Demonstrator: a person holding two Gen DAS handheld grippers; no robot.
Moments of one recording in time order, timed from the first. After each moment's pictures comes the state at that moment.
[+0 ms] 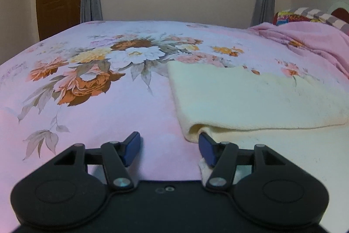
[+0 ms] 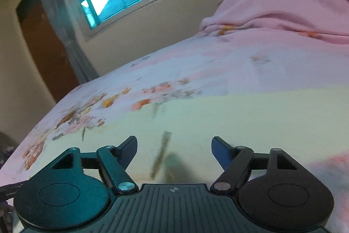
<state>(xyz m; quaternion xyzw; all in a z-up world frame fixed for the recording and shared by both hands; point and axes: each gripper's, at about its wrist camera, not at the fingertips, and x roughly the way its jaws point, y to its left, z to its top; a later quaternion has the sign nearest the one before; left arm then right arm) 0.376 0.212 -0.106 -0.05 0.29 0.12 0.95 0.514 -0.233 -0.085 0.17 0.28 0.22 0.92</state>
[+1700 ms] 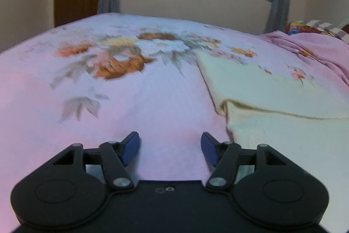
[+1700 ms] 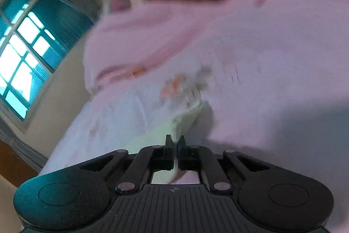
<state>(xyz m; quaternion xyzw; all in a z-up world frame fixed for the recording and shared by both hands) 0.321 0.233 -0.106 -0.09 0.28 0.16 0.94 0.497 -0.546 -0.133 0.37 0.24 -0.01 0.90</state>
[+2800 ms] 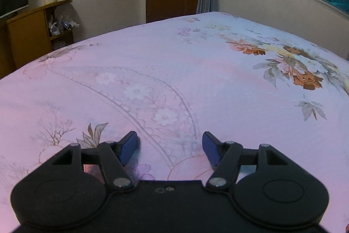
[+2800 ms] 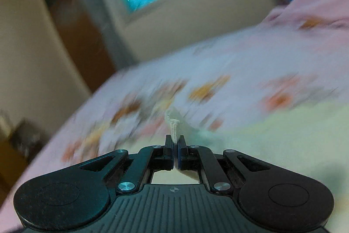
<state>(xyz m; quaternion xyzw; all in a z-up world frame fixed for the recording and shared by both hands) 0.184 0.425 -0.113 -0.13 0.29 0.37 0.87 0.524 0.013 -0.049 0.15 0.30 0.31 0.89</state>
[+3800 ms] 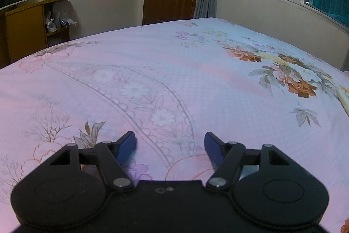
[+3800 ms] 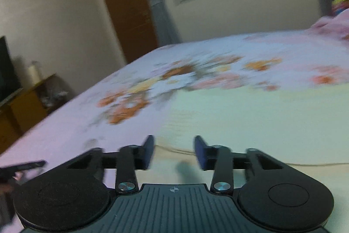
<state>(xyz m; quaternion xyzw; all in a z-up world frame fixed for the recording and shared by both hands) 0.179 0.427 -0.115 -0.14 0.27 0.35 0.88 0.416 0.013 -0.073 0.07 0.26 0.39 0.88</state>
